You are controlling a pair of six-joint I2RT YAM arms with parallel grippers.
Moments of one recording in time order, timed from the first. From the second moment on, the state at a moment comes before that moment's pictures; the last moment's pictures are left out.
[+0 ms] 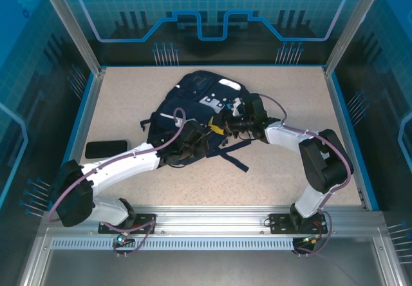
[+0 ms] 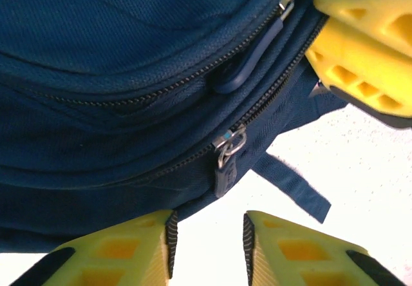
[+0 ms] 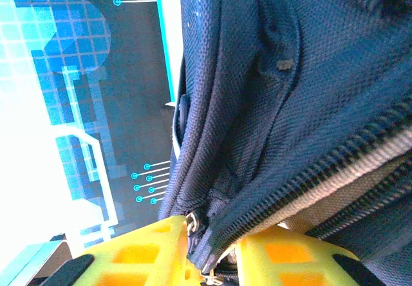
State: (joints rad) left arm -0.81 1.38 0.95 -0.49 -0.16 -0.95; right arm 0.45 1.70 0.96 0.15 -0.78 1.13
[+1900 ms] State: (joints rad) left arm -0.79 1.43 0.92 -0.41 -0.11 -0.75; right arm 0.51 1.61 0.90 0.00 -0.58 1.24
